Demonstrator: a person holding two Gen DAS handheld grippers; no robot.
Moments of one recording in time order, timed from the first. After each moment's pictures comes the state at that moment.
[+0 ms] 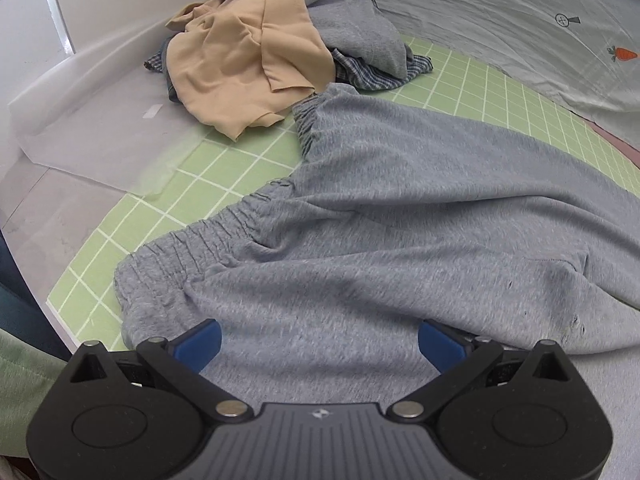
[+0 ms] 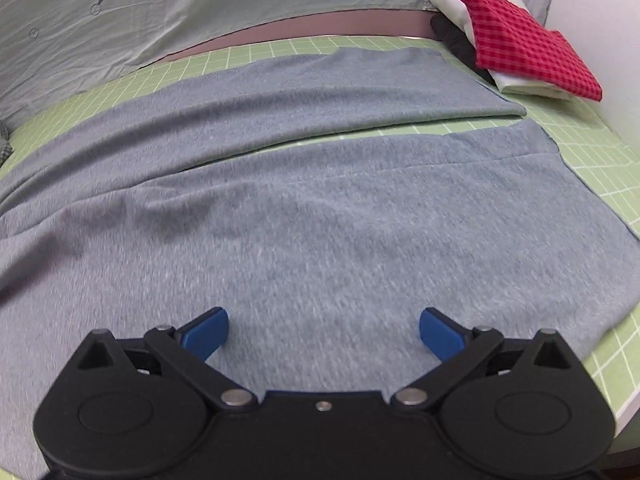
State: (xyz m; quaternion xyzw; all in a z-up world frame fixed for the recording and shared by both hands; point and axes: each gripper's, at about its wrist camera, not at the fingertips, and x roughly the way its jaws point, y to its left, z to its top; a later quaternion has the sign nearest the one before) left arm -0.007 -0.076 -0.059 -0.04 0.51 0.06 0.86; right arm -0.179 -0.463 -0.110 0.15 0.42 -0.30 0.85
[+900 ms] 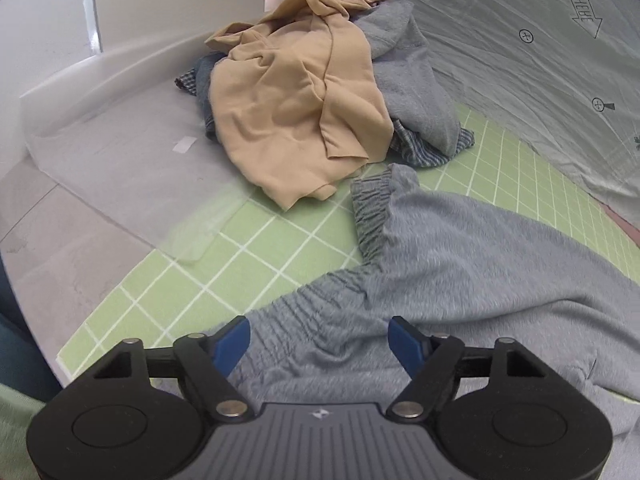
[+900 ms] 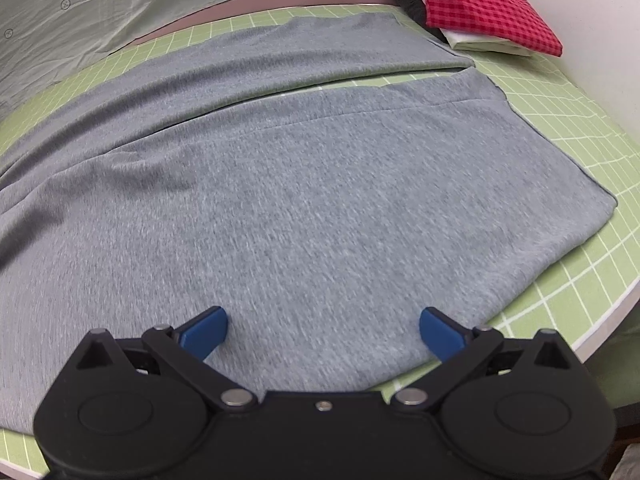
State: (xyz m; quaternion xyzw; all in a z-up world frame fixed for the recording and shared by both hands) left arm 0.043 -0.003 -0.035 -0.11 0.46 0.06 0.88; right arm -0.225 -0.468 -0.103 0.19 0.45 -0.34 0.80
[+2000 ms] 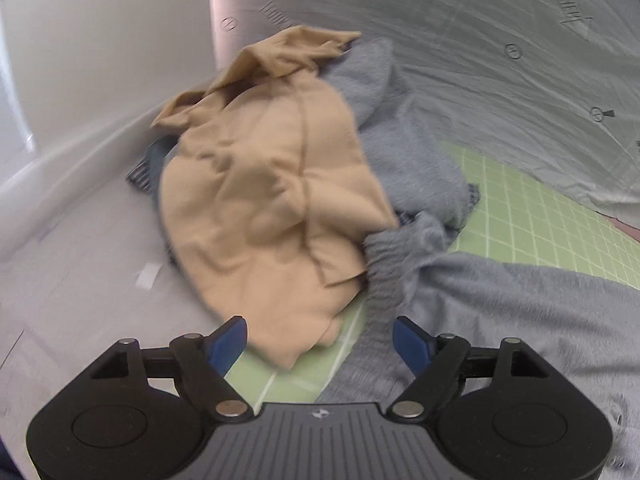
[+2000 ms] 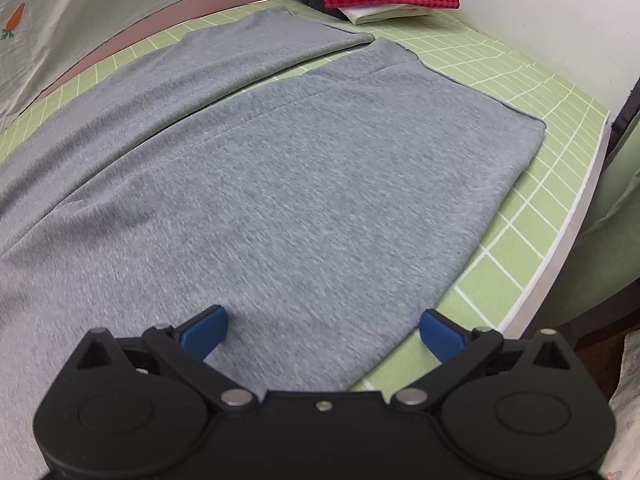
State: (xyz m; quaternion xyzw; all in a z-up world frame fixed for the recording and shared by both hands) left arm 0.125 0.016 -0.030 -0.04 0.43 0.05 0.90; right arm -0.210 -0.448 -0.101 0.25 0.42 -0.48 0.73
